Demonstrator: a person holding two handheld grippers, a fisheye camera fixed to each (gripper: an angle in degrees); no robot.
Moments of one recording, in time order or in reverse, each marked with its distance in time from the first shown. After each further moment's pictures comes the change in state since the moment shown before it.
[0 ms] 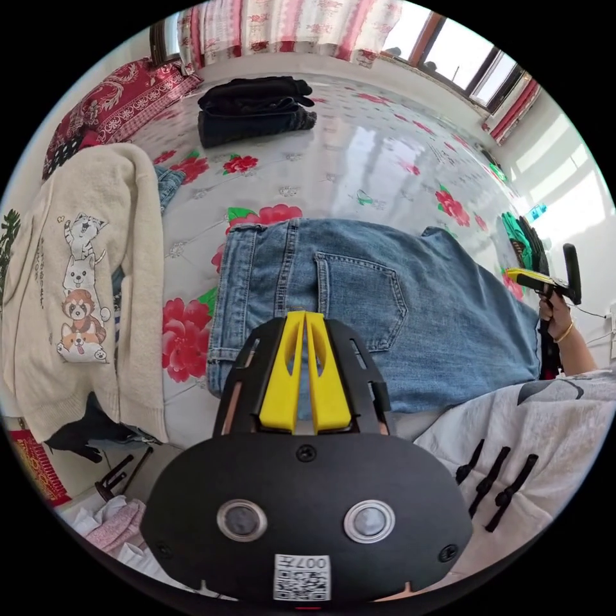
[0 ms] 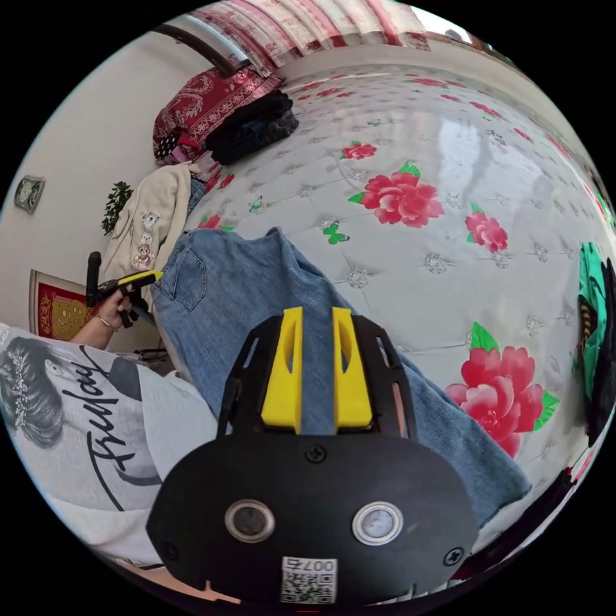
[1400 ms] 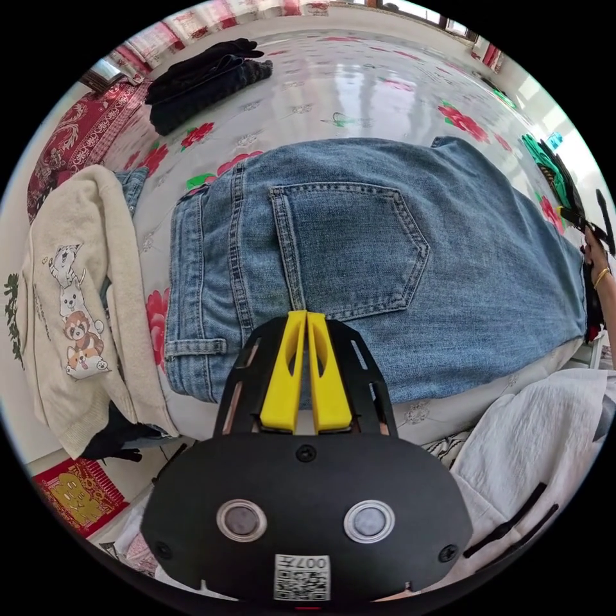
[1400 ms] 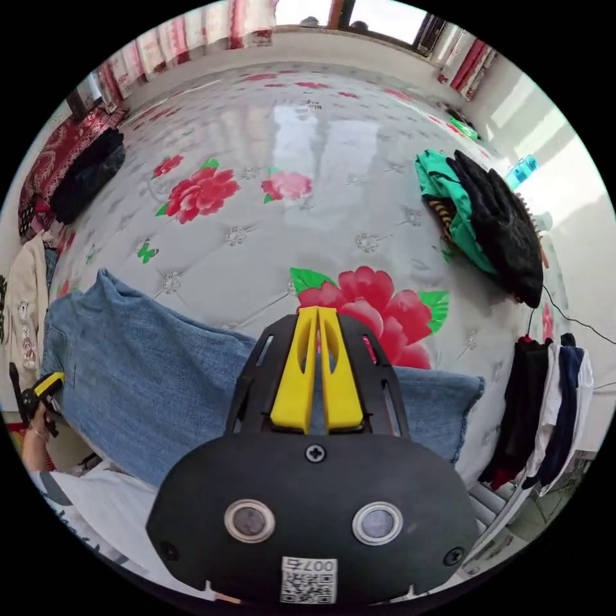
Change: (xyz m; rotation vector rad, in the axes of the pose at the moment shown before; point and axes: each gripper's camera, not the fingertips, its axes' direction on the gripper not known) left arm 0.074 0.010 0.074 -0.190 -0.203 0.152; right arm 0.066 0.248 -0.020 0.095 0.484 0.432
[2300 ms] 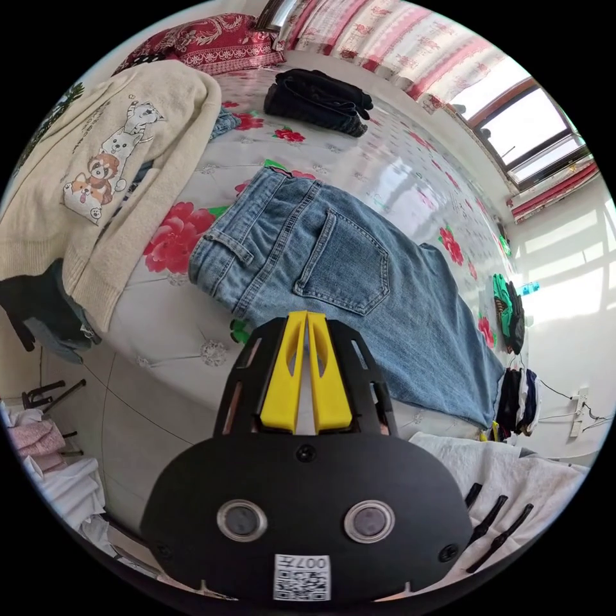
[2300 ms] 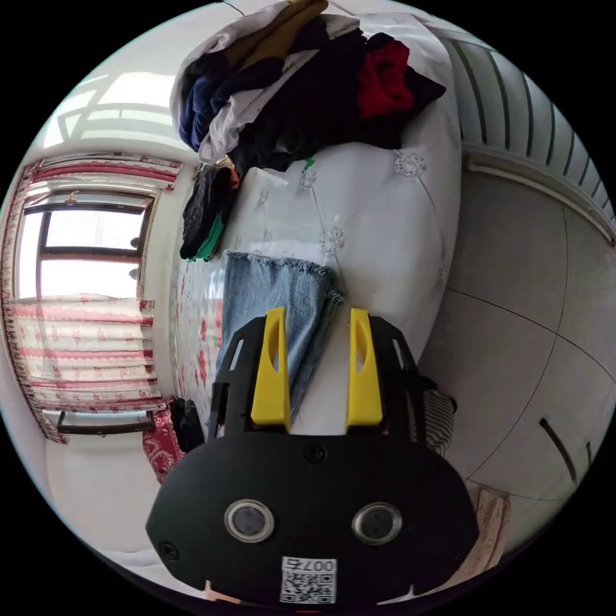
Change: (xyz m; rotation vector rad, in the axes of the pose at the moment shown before) left arm -0.085 0.123 -0.030 0.255 0.359 -0.492; right arm 0.268 0.485 0.023 0.343 -0.525 1.211
